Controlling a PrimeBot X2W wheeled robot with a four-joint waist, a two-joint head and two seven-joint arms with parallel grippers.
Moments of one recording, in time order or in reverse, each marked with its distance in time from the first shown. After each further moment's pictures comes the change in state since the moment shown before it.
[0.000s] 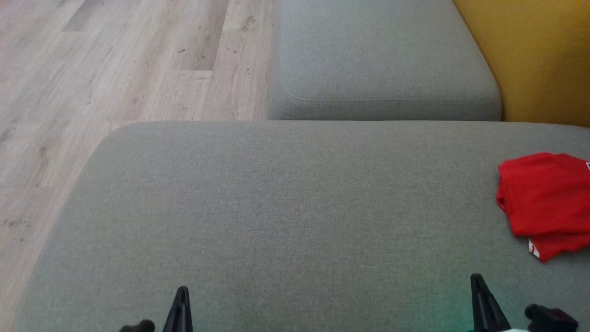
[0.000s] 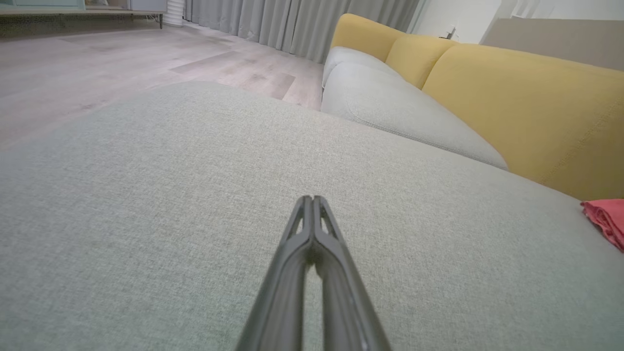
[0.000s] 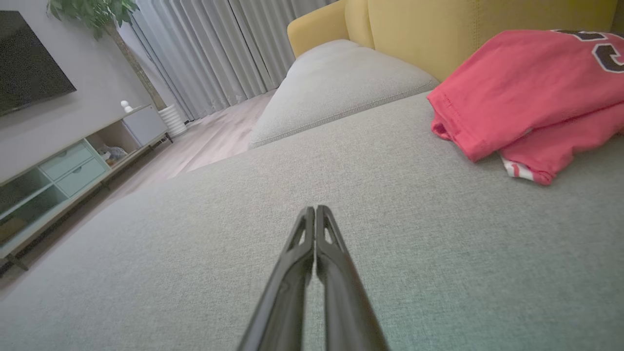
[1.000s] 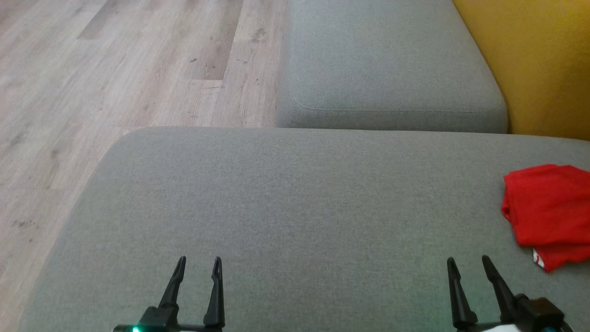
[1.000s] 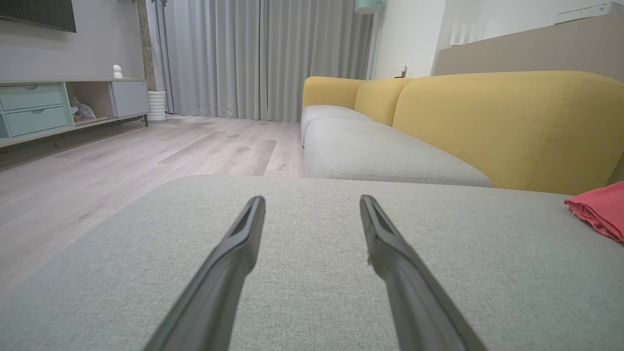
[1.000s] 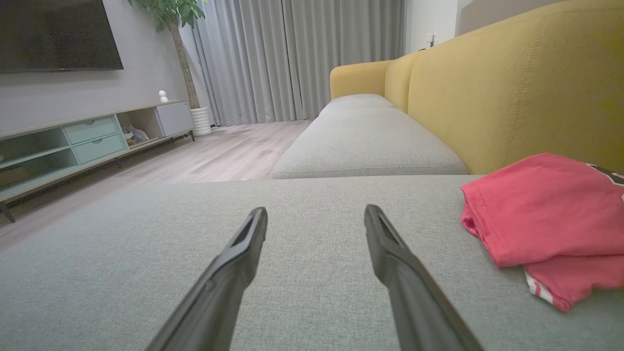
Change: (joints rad) left arm -0.047 0.000 -0.036 -0.068 0.229 0.026 -0.062; right arm -0.006 0.000 0.010 -0.085 -0.236 0.000 -0.061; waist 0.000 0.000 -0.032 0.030
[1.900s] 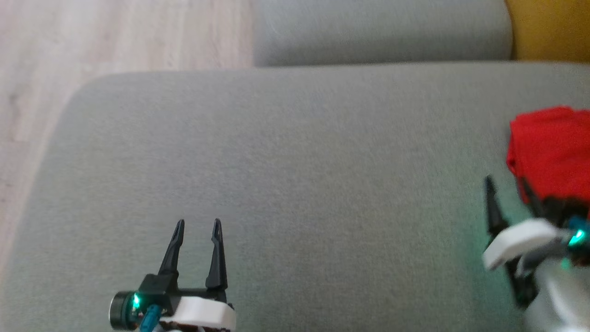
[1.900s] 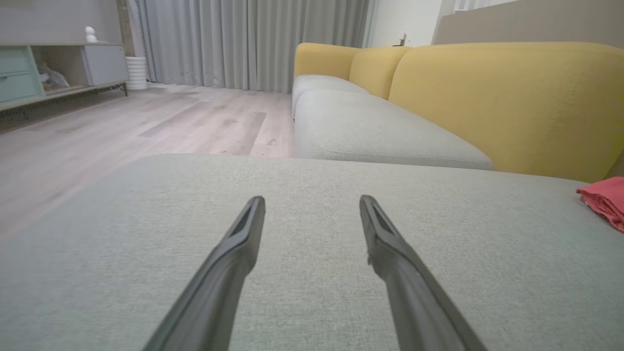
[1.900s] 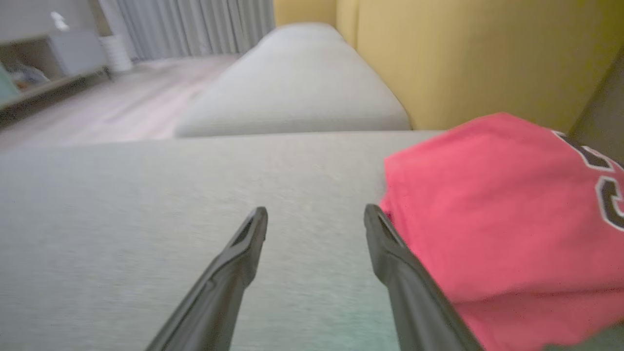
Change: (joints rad) left arm -0.117 -0.001 -0.037 -0.025 -0.060 0.056 0.000; right arm -0.572 -0.198 0.009 0.606 0.064 0.000 0.001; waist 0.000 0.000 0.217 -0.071
